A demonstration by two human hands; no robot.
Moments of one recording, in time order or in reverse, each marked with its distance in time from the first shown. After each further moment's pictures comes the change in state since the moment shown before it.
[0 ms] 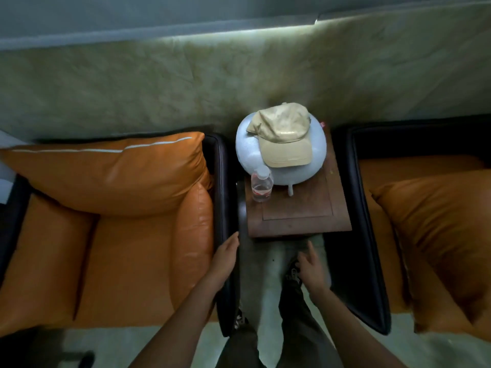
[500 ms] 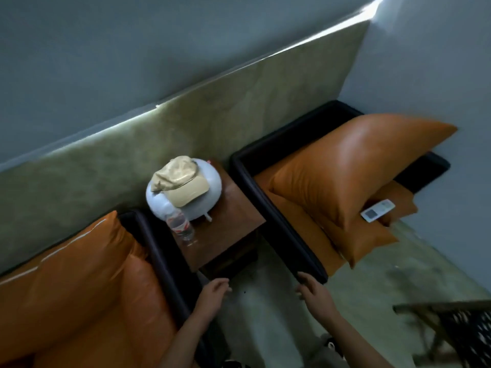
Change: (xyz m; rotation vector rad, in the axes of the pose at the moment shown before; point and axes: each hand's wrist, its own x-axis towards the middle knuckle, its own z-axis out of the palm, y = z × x) left_hand -0.084 -0.016 0.084 0.528 -0.253 0.149; right_hand -0.142 0.131 -0.126 -0.051 0.243 -0.131
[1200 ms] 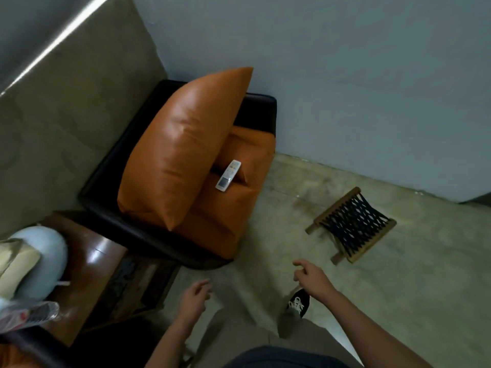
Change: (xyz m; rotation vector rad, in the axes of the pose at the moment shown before) left_hand -0.062 0.087 0.369 0.406 -0.145 -0.004; right_hand -0.098 0.306 -0.267 0.322 0.144 0.356
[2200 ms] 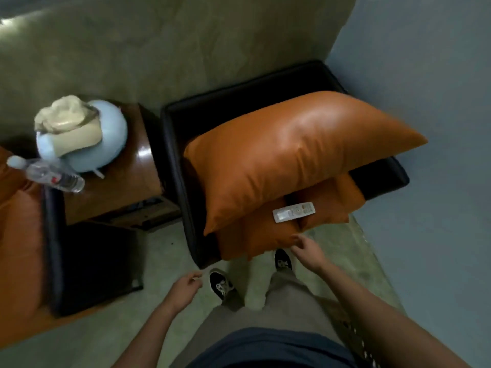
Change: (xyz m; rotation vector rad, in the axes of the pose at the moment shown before) left_hand 0.085 0.020 -0.006 -0.362 0.142 -0.278; right_hand 0.250 -0.285 -0.024 -0.723 -0.383 -0.363
